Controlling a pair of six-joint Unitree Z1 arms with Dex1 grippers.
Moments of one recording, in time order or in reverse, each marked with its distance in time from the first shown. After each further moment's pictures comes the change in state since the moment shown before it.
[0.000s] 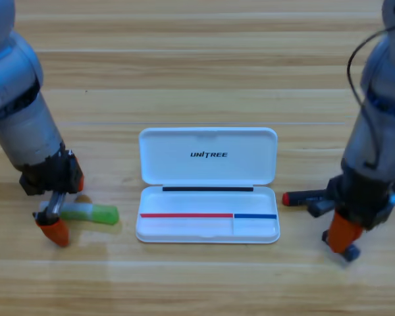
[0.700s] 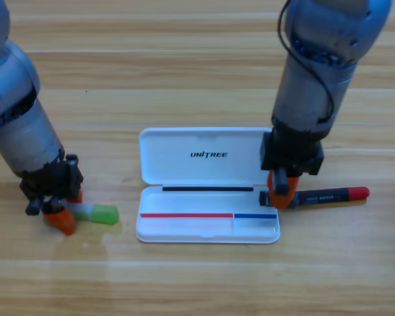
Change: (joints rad) arm 0 0.004 -0.007 0.046 -0.054 -0.011 0.030; arm 1 0.096 0.159 -0.469 0.232 -0.048 -0.814
